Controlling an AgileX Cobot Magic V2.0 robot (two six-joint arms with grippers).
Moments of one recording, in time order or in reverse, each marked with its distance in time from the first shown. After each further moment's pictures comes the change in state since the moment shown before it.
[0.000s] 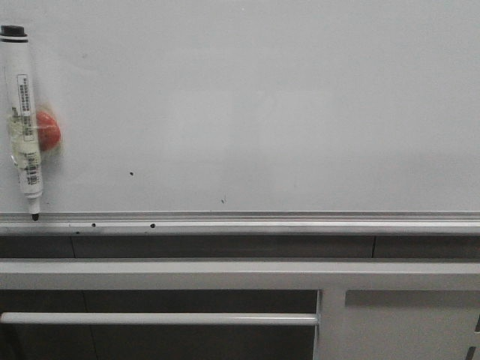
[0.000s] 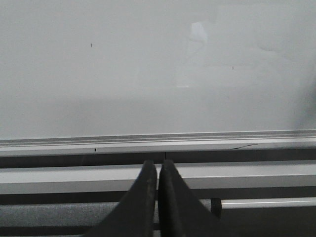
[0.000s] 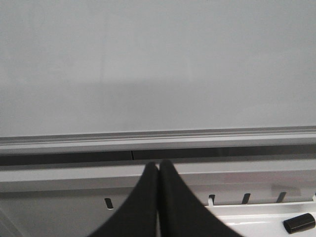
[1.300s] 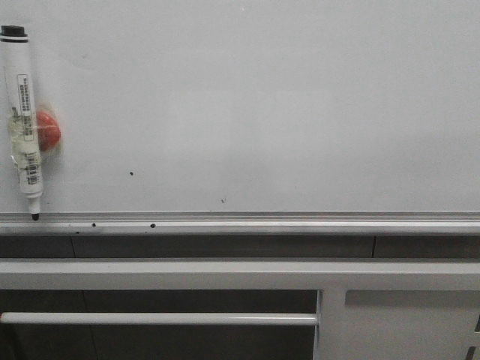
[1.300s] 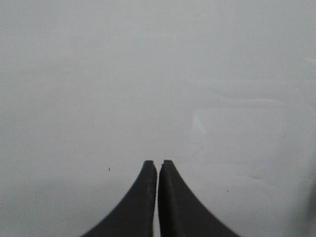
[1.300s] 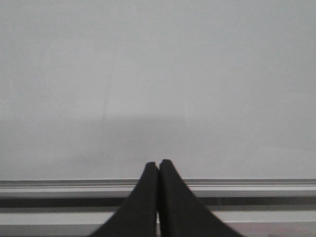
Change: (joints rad) left arm 0.000 0.000 0.000 -0.026 -0.344 0.000; right arm 0.000 0.000 0.002 -0.030 -0.156 -0.001
